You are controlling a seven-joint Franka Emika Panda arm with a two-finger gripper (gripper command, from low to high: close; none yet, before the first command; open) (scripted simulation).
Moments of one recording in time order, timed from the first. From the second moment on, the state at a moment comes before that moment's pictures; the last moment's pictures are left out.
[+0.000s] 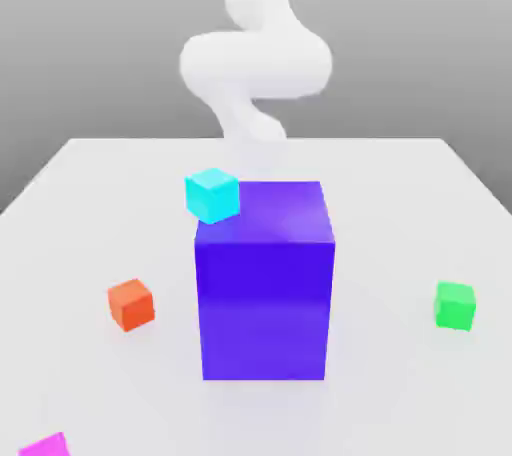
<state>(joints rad) -0.03 -0.71 0.00 -2.29 0.00 2.32 0.85</state>
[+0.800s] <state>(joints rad) -0.25 0.17 -0.06 -2.17 0.00 2.52 1.27</state>
